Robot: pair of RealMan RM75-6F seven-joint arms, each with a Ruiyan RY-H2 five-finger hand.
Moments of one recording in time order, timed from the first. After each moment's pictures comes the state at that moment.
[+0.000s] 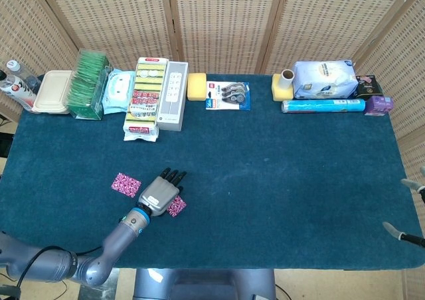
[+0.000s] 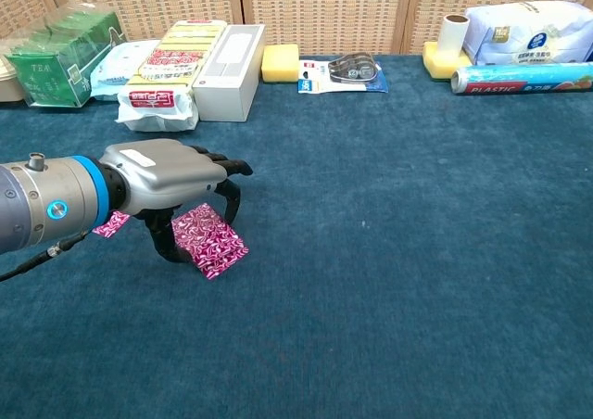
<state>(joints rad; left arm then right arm) -0.94 -1.57 0.02 -1.74 0.74 1.01 0.90 -0.01 -0.91 0.08 -1.68 -1.51 1.56 0.45</state>
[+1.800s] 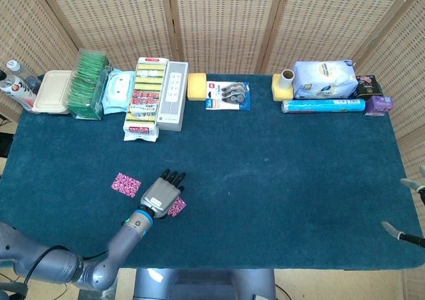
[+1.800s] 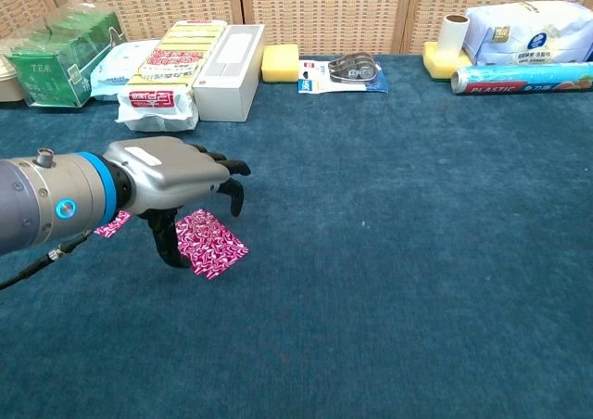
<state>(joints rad) -1.00 -1.57 0.03 -1.82 0.59 1.11 1.00 -0.01 -0.92 0.08 -1.69 -1.51 1.56 0.43</state>
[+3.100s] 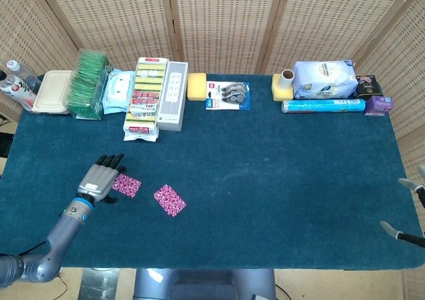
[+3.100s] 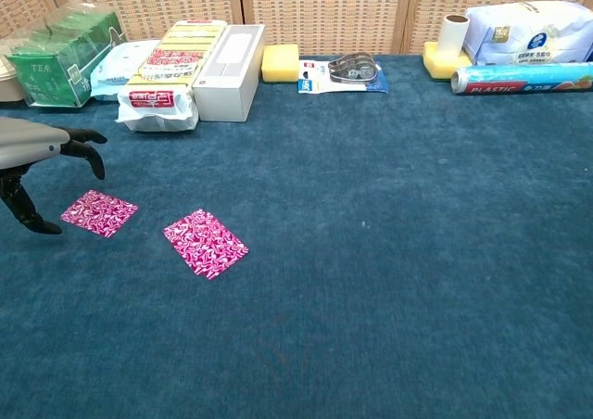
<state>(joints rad) -0.73 -1.34 0.08 -1.60 0.88 0.99 0.51 -0.01 -0.92 0.08 -1.70 -1.51 1.56 0.41</state>
